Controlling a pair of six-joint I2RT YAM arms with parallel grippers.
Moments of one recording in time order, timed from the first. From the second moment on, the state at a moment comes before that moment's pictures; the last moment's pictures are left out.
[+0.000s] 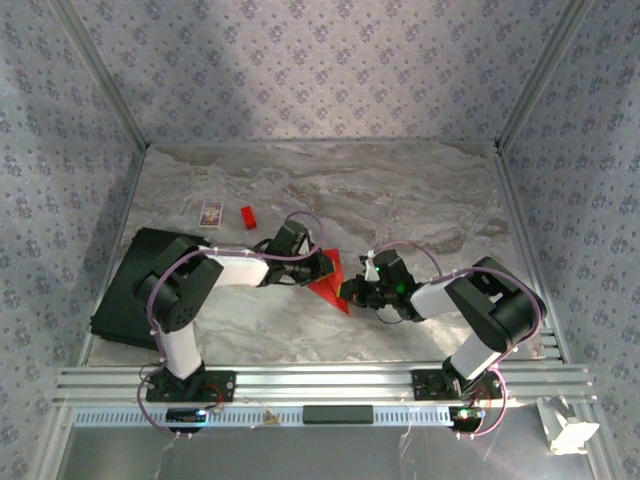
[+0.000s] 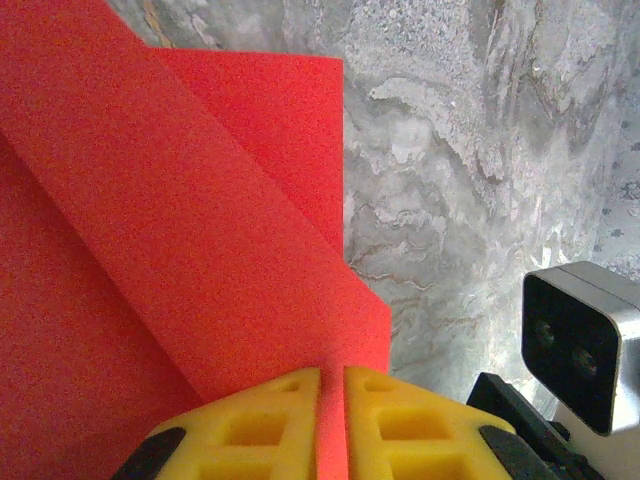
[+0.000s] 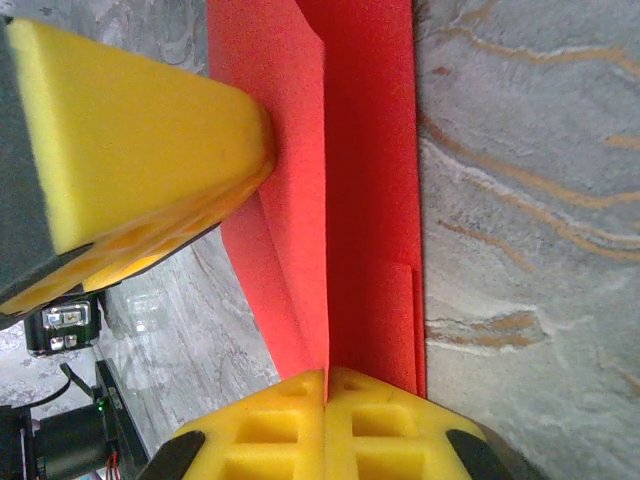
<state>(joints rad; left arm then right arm) -0.72 1.81 0.84 0.18 0.42 -1.04 0.62 1.61 0.39 0.53 -0.50 0.92</state>
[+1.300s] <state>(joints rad) -0.72 1.85 0.87 0.17 0.41 -1.01 0.57 1.70 0.44 0.53 -0.66 0.95</state>
